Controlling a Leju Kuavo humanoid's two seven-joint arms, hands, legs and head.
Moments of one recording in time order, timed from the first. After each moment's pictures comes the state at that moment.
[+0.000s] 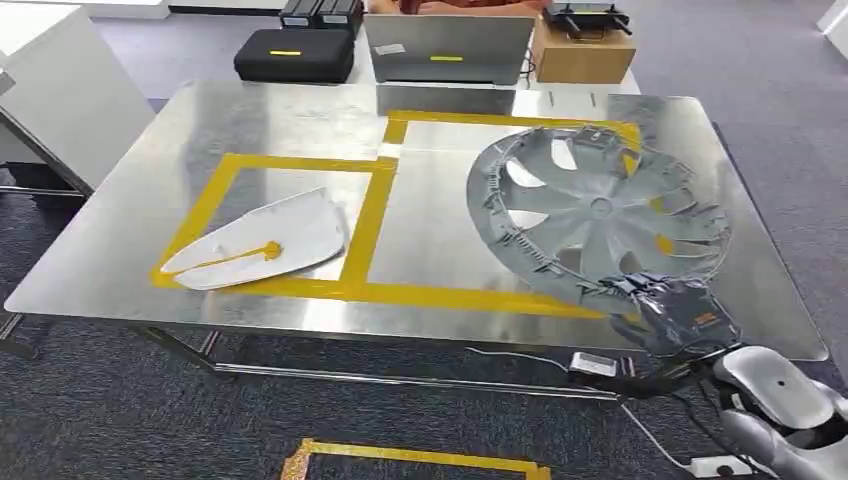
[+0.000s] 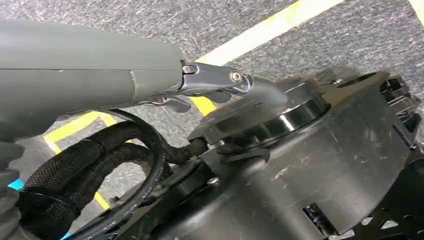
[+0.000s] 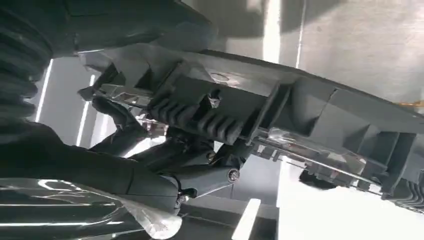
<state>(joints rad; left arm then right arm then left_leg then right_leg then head) 0.00 0.58 -1.39 -1.17 0.98 0.32 -0.01 -0.17 -0.63 0.52 -1.62 1.10 -0.20 -0.01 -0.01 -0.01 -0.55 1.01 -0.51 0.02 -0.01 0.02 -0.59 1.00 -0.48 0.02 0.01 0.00</state>
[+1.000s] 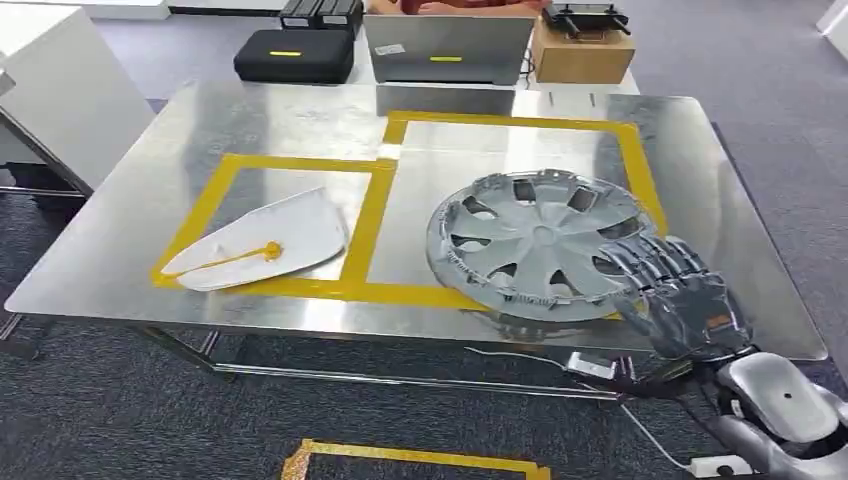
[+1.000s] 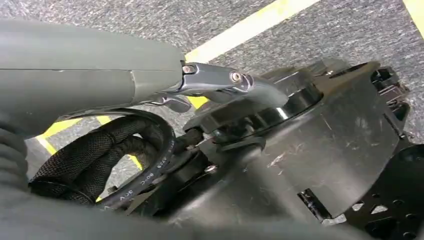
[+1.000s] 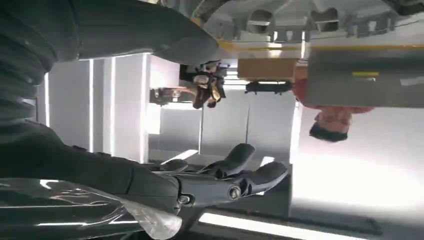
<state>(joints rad) -0.01 0.58 -1.42 -1.17 1.02 0.31 -0.07 -0.14 -0.61 0.50 -1.71 1.21 -0.31 0.06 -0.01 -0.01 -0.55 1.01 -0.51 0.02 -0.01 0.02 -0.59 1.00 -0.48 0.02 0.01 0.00</state>
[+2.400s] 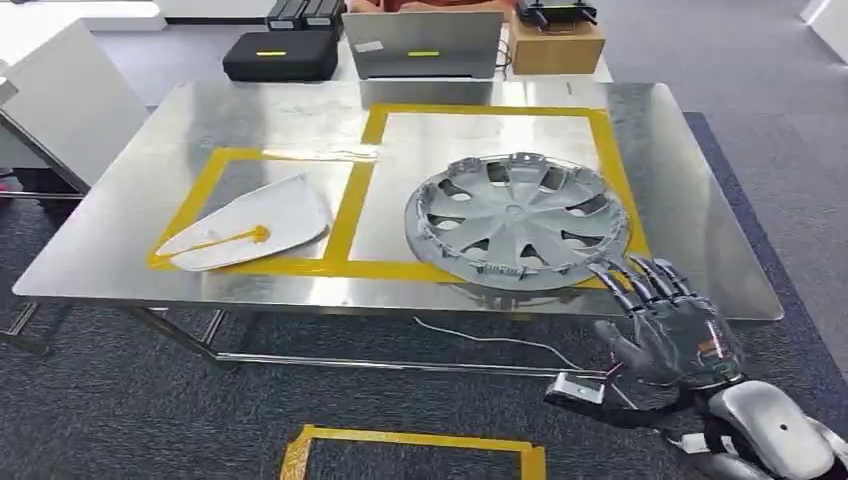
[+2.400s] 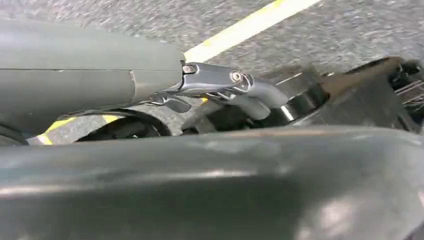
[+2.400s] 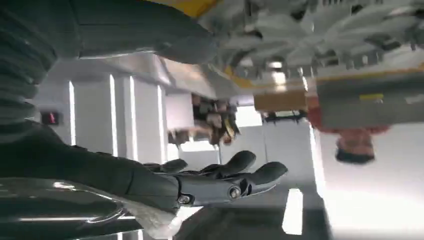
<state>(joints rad) -0.01 0.57 -1.44 -1.17 1.08 0.34 -0.10 -0.01 -0.58 0.51 -1.87 1.06 -0.19 0.18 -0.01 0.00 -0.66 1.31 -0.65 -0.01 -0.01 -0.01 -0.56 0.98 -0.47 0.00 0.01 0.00</state>
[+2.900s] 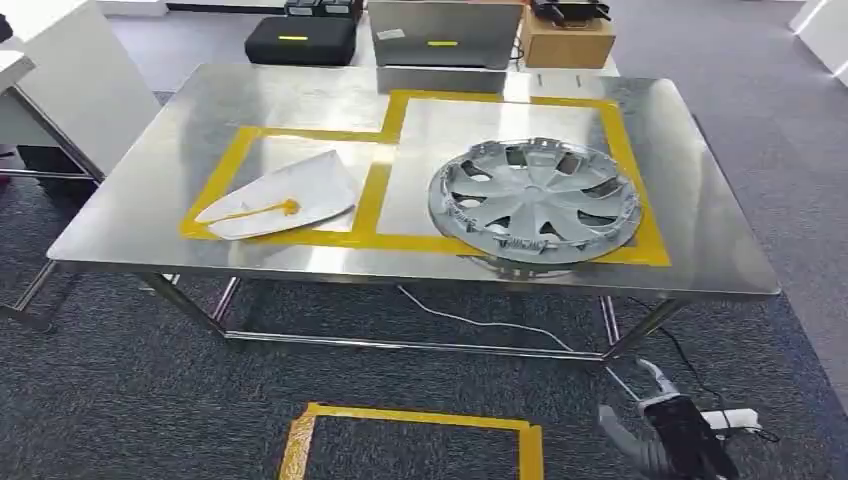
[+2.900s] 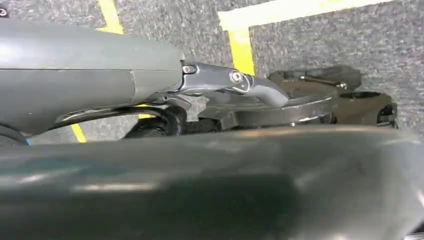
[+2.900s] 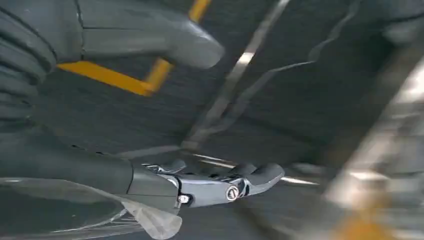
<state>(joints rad) 0.05 0.60 -1.46 -1.28 1.50 0.50 -0.41 0.40 -0.46 0.47 -1.81 0.14 -0.56 0.21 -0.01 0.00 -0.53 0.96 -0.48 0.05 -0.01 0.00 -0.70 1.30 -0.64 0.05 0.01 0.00</state>
